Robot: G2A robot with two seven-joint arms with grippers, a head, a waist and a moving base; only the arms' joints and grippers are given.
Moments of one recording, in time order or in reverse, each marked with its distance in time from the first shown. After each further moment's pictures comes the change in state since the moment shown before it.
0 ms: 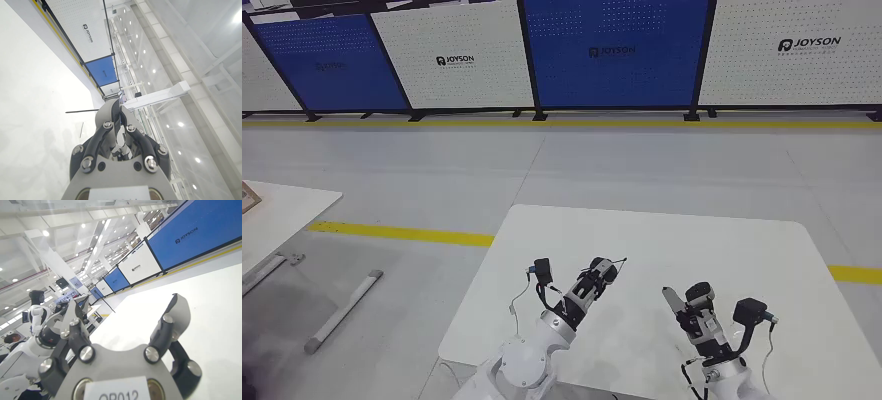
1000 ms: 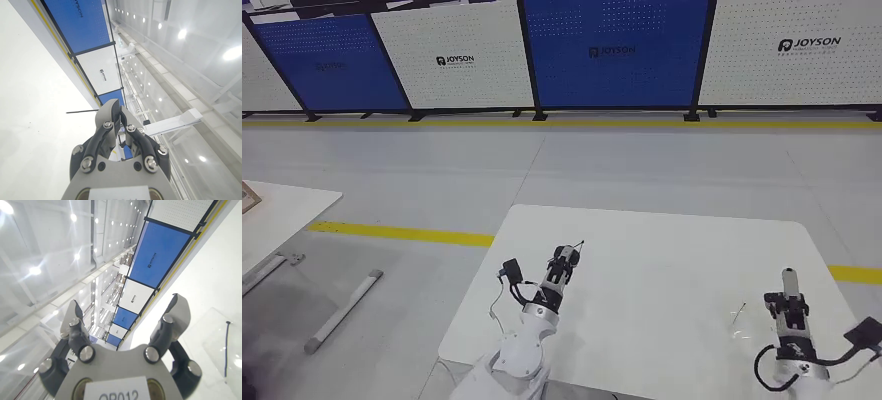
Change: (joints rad) left arm -0.018 -0.020 -0.050 0.112 0.043 -0.005 0.259; right arm -0.061 0.001 0.270 -0.052 0.615 0.124 -0.015
